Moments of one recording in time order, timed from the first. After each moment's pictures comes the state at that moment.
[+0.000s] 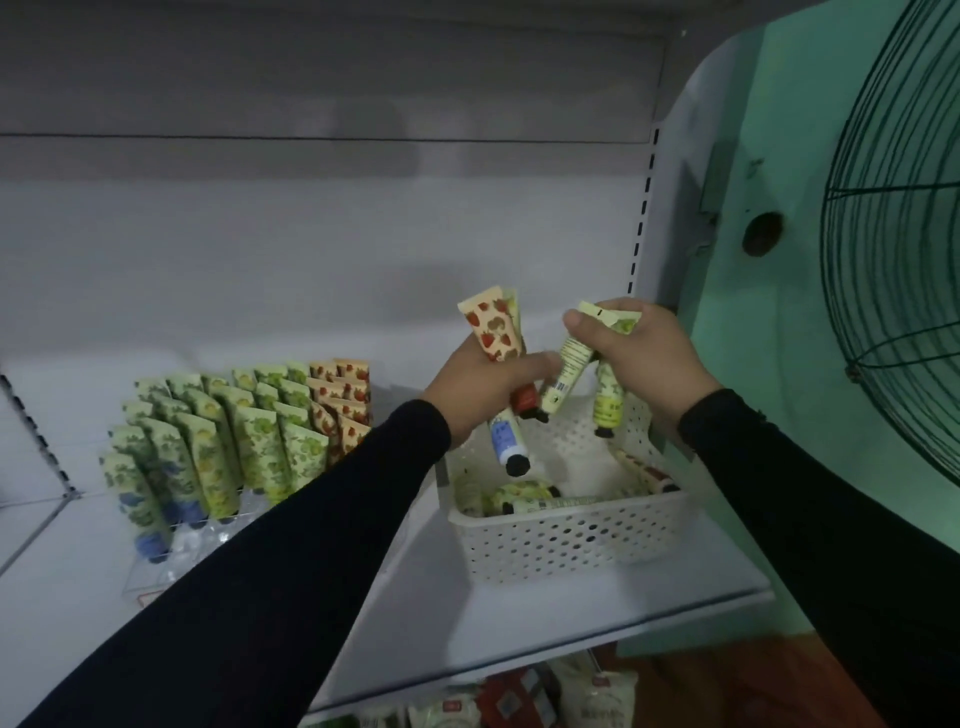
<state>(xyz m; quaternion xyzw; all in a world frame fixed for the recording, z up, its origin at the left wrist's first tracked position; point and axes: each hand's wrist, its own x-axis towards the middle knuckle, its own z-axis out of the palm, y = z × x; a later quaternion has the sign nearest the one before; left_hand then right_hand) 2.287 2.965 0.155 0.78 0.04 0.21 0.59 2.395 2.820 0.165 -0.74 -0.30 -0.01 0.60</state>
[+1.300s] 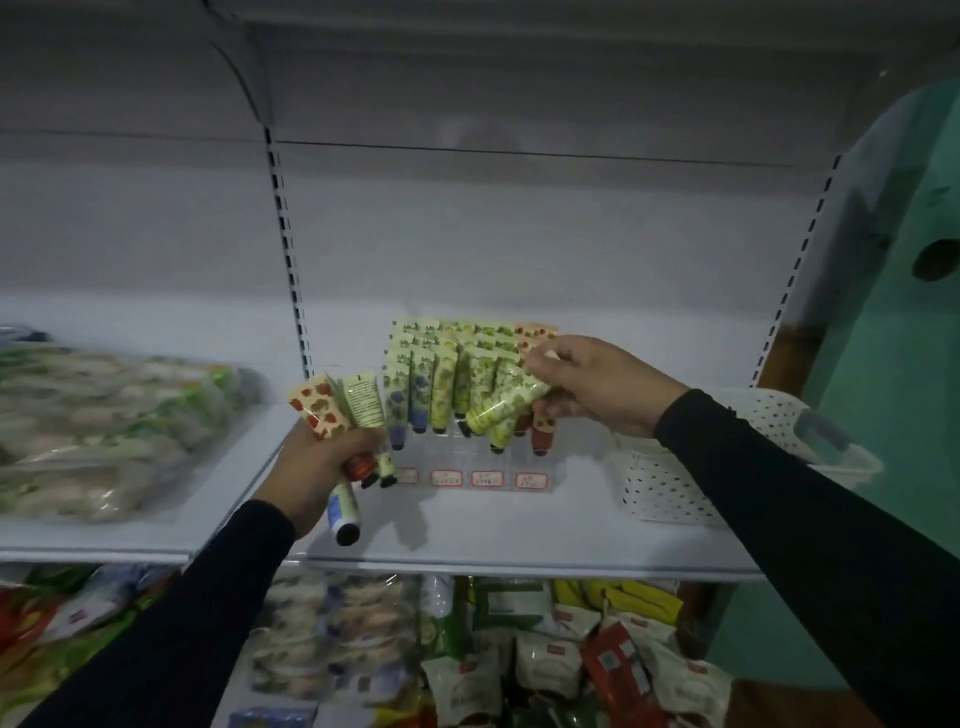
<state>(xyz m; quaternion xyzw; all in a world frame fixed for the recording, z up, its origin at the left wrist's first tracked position) 1.992 3.090 0.074 0.62 0.26 0.38 0.63 2.217 2.919 0.164 -0.67 -0.47 0.31 0.49</state>
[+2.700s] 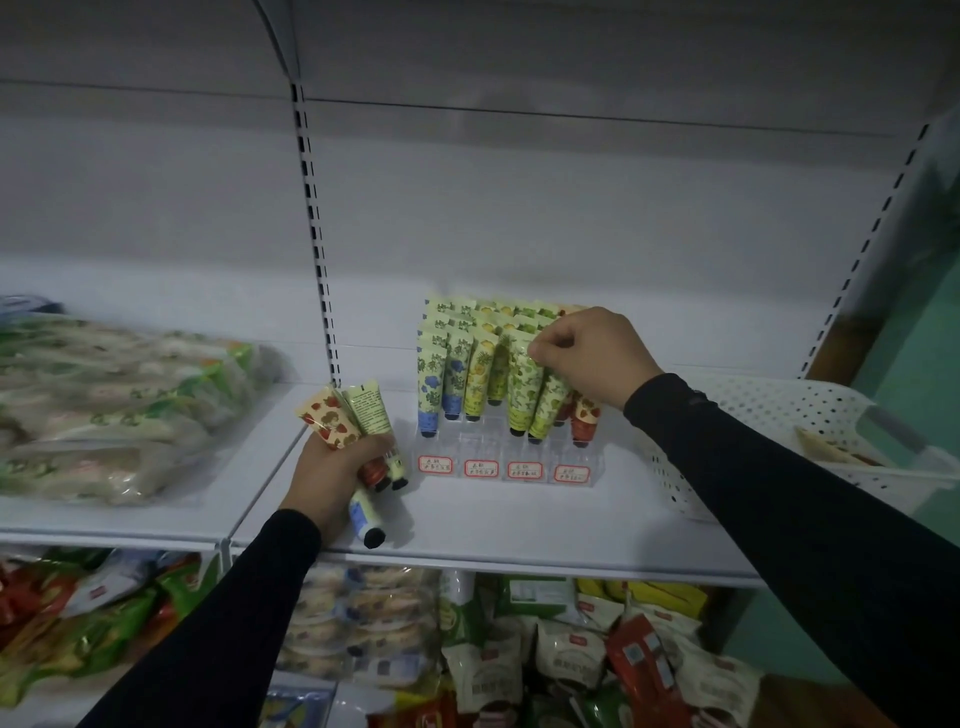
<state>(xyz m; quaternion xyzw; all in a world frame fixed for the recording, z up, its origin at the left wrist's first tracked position) 1.990 3.107 0.041 0.51 0.31 0.43 0.67 2.208 2.980 0.151 -0.79 -0.52 -0.05 0.32</state>
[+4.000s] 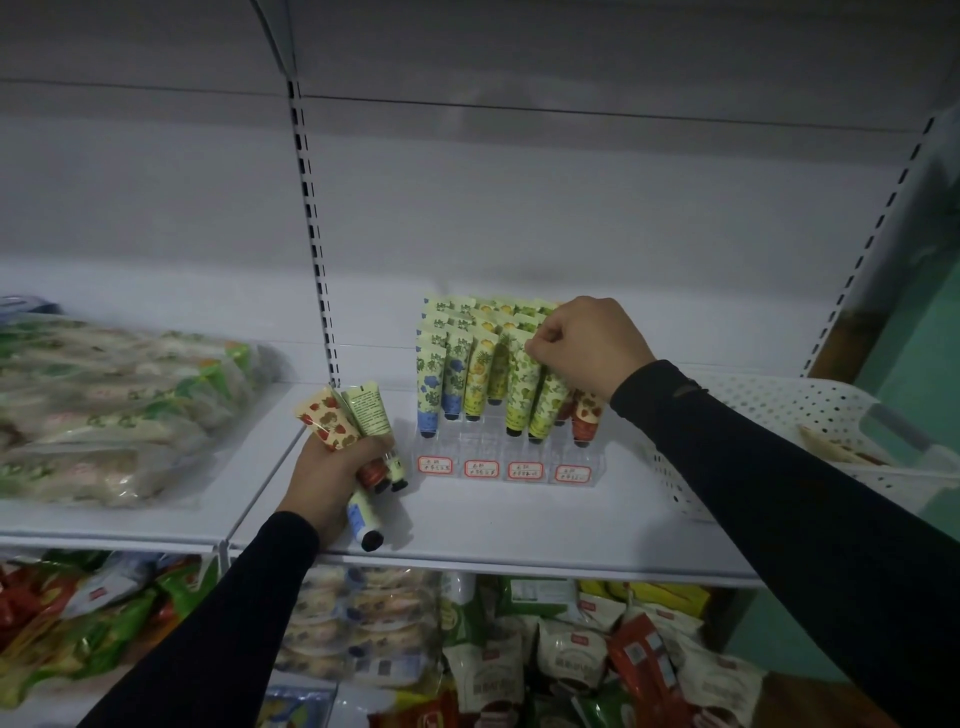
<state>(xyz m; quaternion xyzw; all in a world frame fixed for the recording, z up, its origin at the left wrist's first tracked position) 1.990 3.110 0.038 0.52 0.31 0.43 0.67 2.206 2.992 0.158 -0.81 -0.52 -0.13 0.23</state>
